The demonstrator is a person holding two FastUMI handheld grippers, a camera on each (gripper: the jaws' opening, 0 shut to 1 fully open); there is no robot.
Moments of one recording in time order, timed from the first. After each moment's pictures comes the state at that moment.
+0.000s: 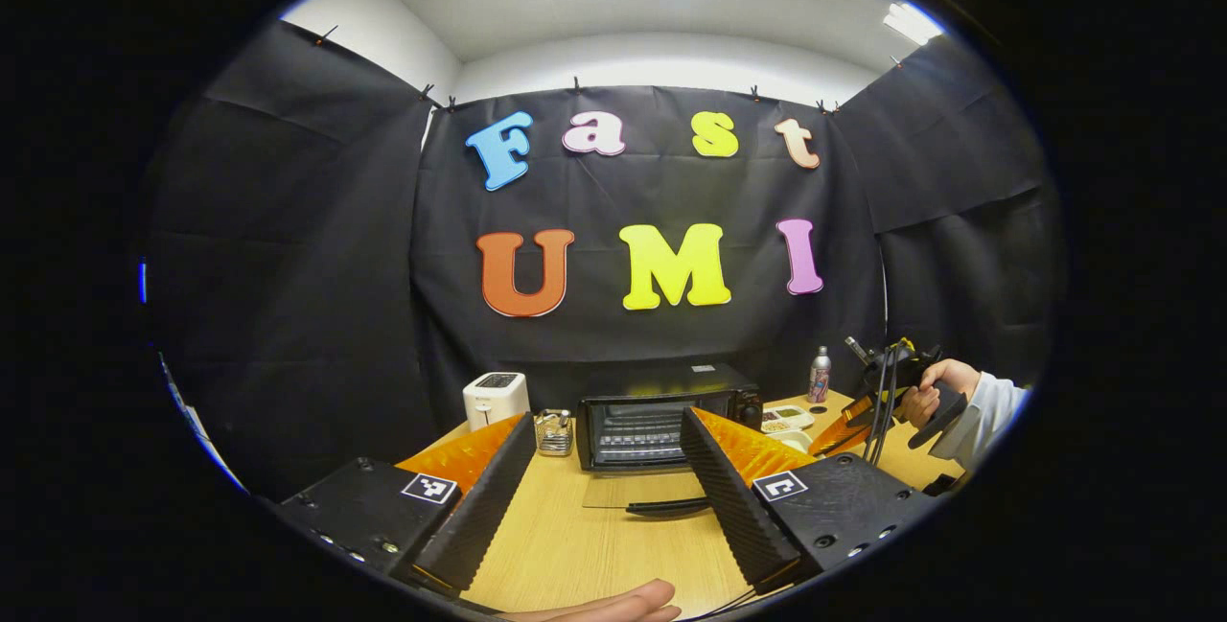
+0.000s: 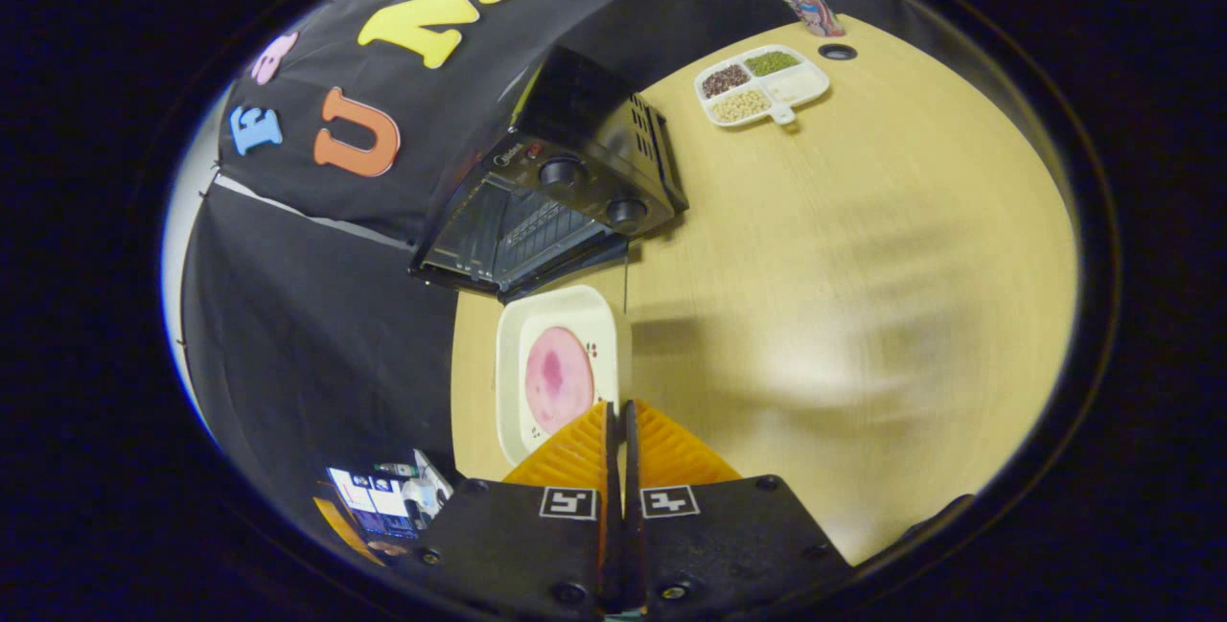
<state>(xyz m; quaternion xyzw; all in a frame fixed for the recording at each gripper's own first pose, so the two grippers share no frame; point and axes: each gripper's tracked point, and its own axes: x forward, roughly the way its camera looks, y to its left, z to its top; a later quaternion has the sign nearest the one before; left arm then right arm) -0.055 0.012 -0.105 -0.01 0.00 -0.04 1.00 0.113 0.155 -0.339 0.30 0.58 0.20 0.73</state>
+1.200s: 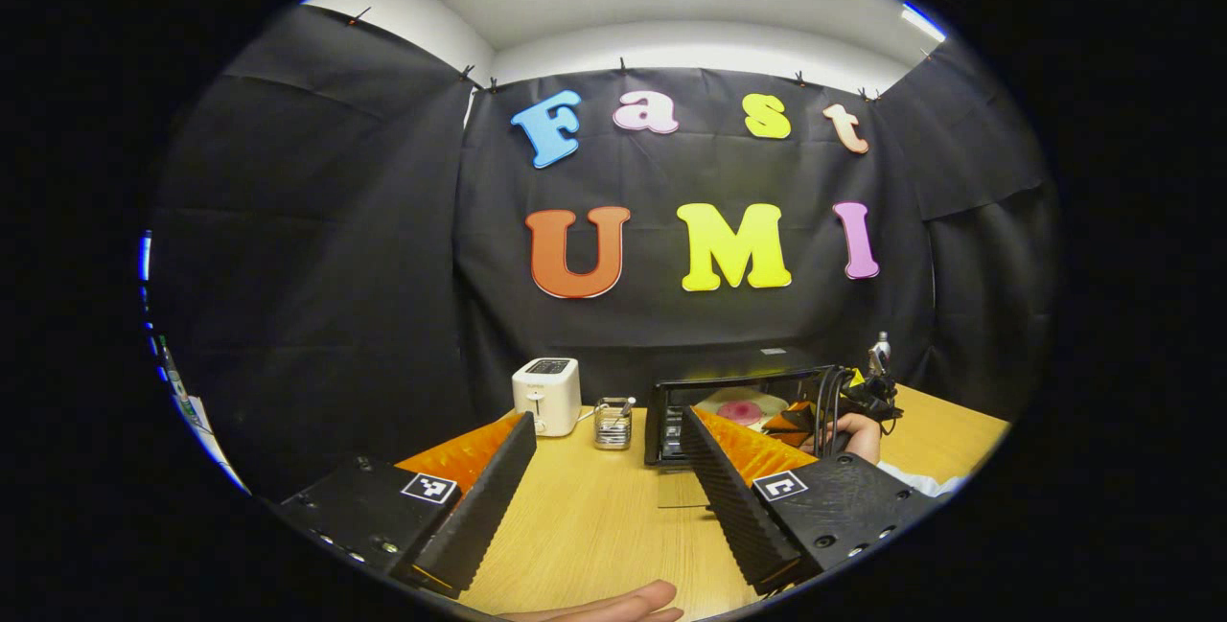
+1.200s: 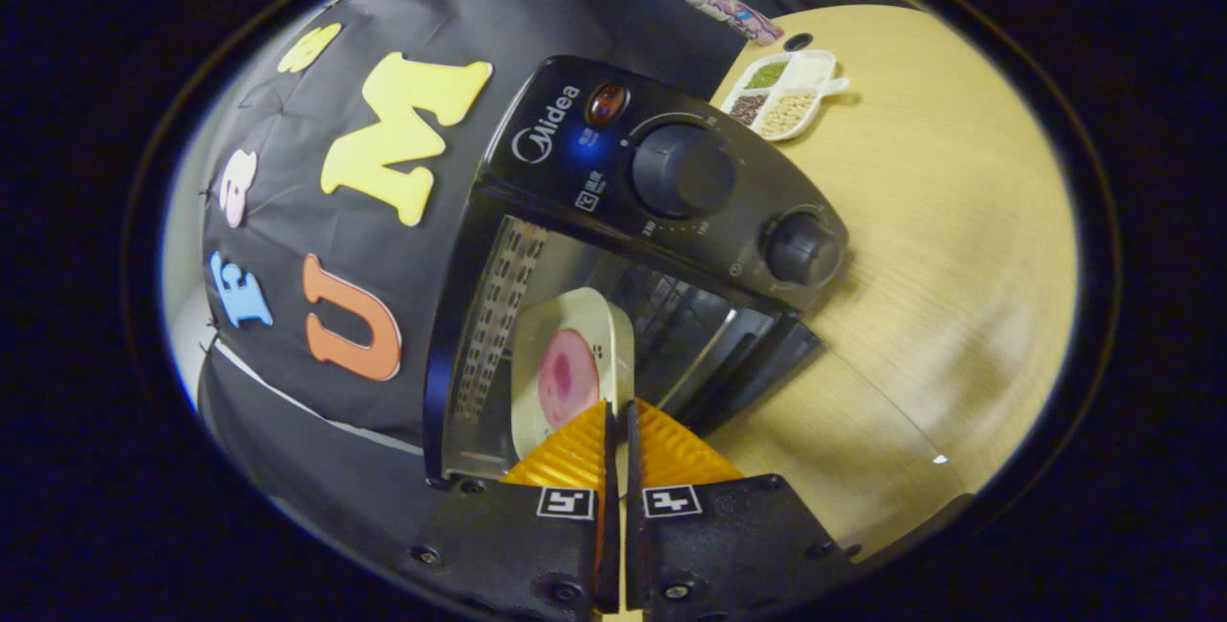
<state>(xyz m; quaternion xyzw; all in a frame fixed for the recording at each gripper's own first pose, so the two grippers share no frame) 0.000 0.100 -0.160 -0.01 0.02 0.02 1.00 0.291 0.328 -0.371 0.52 0.29 0.04 0.80</state>
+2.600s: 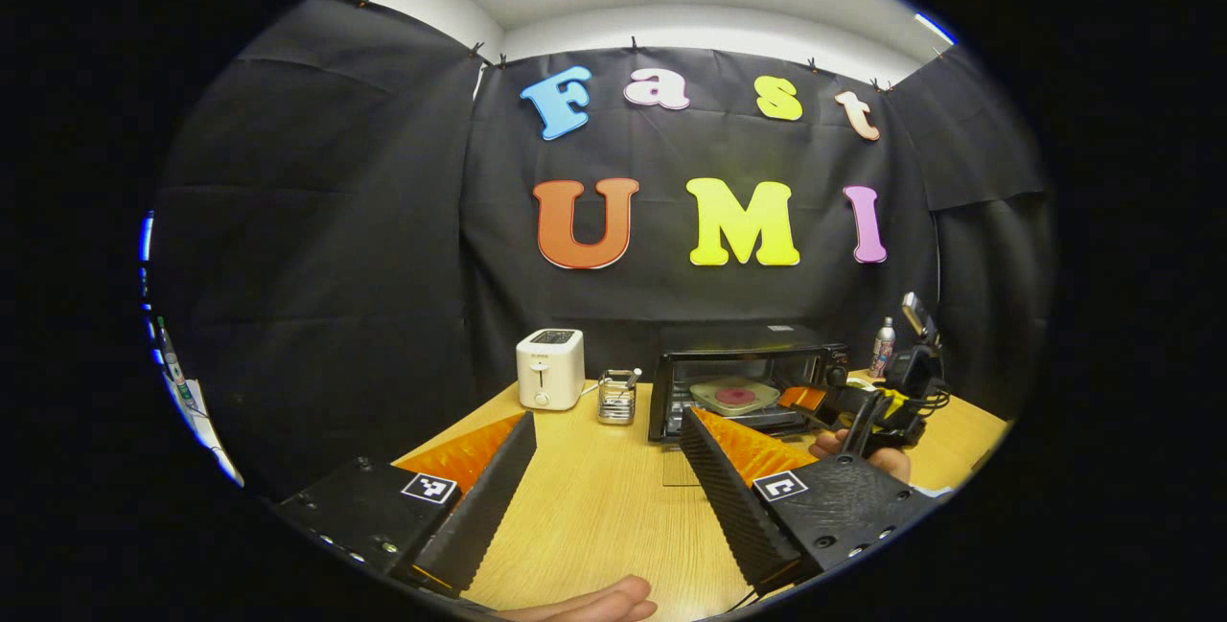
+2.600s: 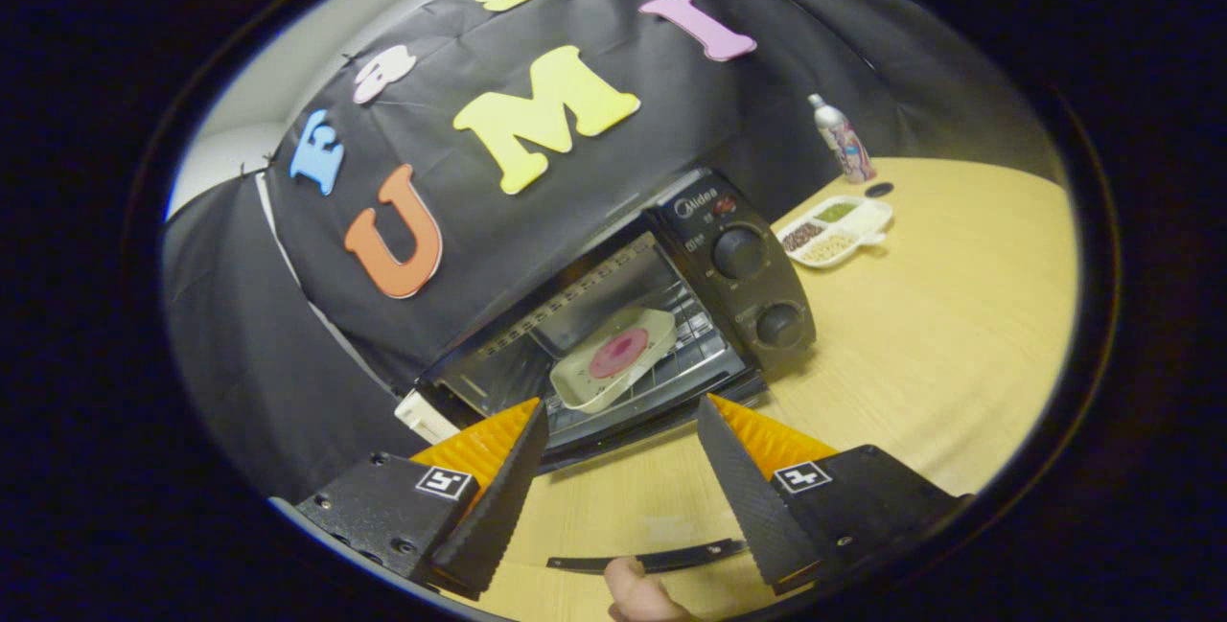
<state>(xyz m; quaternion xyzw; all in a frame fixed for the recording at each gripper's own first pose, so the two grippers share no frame) -0.004 0.089 -0.189 -0.03 0.06 0.02 1.00 0.193 0.300 -0.340 0.29 0.19 0.10 0.93</state>
